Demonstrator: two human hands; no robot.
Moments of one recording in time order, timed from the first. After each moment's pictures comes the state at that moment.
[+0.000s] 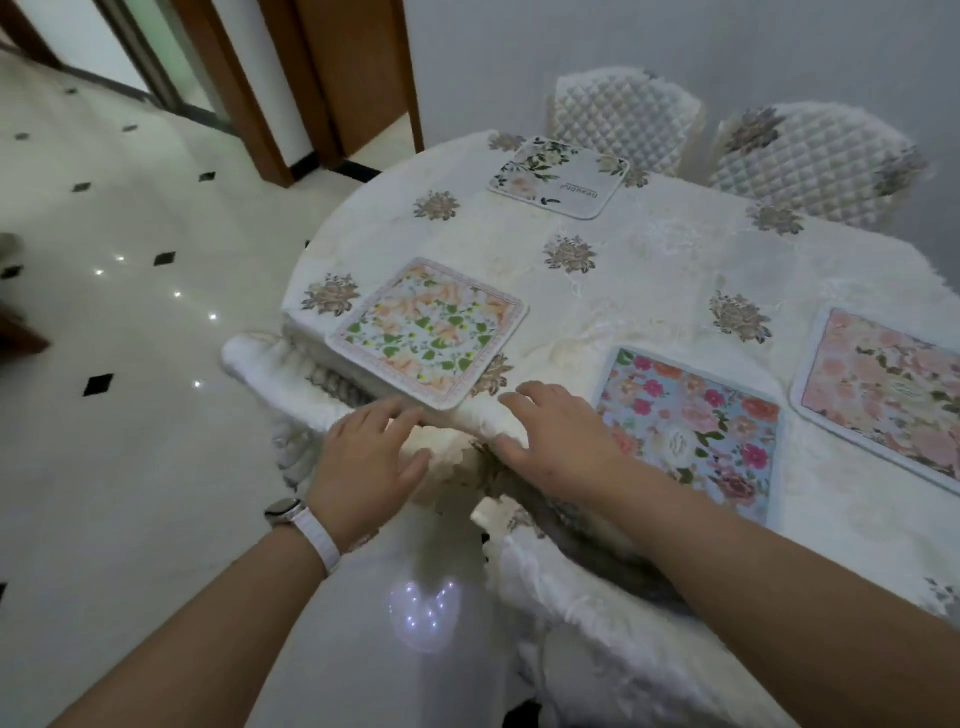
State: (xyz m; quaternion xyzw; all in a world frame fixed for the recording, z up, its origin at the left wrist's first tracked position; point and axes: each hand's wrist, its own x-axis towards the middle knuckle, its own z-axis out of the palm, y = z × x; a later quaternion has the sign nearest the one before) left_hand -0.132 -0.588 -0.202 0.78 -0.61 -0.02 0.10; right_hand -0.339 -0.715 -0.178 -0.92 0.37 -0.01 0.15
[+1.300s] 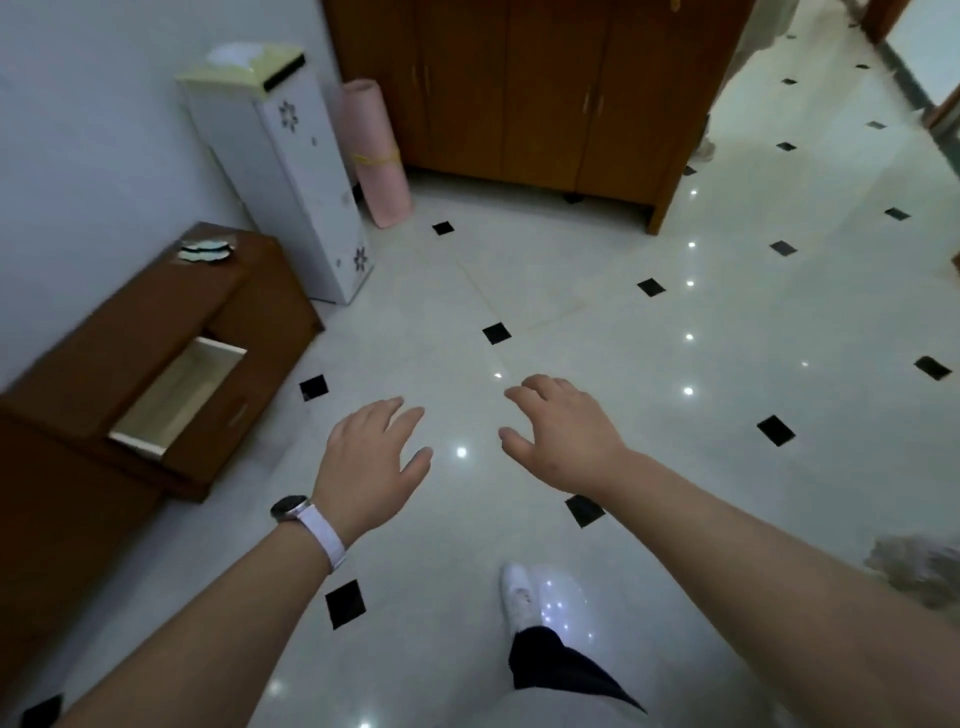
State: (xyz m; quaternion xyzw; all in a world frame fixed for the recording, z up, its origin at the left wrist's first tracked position) left_hand 0.124 0.038 -0.220 0.99 0.01 0.02 0.10; right_hand 0.198 -0.198 -0.186 -0.96 -0.26 0.07 0.13
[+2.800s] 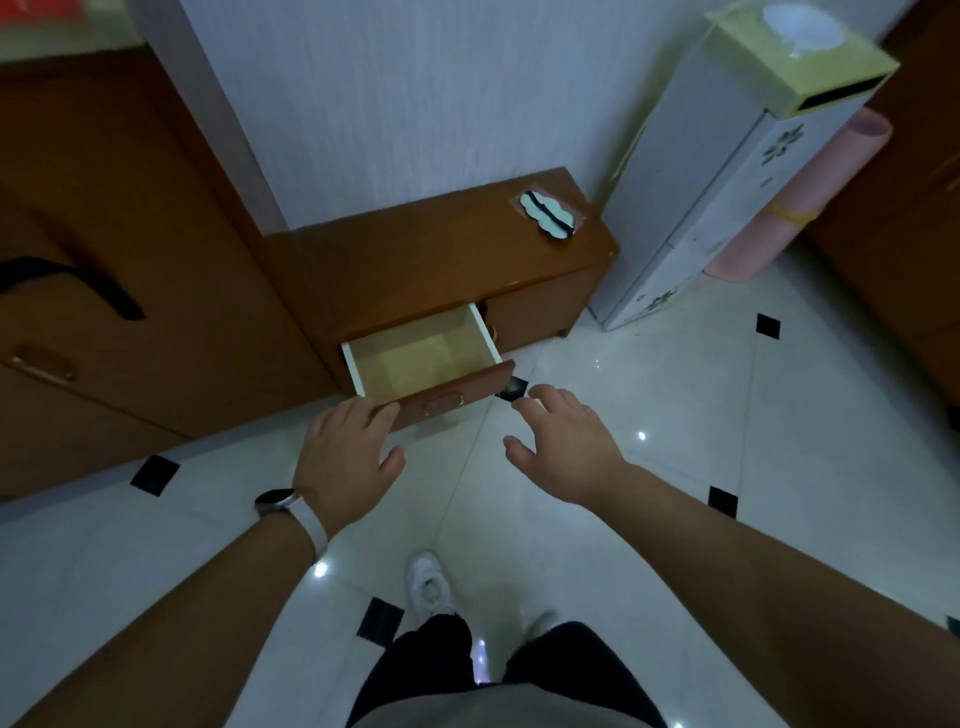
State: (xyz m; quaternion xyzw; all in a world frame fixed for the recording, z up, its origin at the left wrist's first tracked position) left_hand 0.203 0.512 -0.319 0.91 0.40 0.02 0.11; right_hand 0.447 0.392 -0.276 -0.78 -0.61 0.16 0.02
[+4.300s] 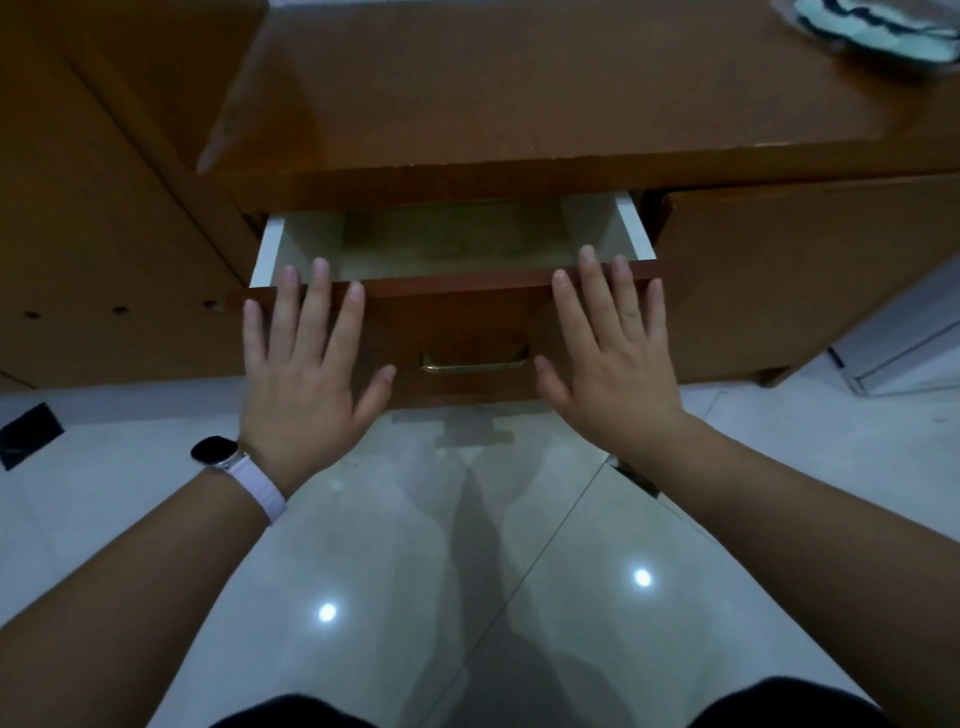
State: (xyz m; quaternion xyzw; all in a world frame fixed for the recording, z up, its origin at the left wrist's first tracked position) left_hand 0.290 0.700 -0.818 0.81 0.50 0.21 -0.20; right_hand 0.578 0.659 -0.820 -0.63 -0.74 -0.18 0.17
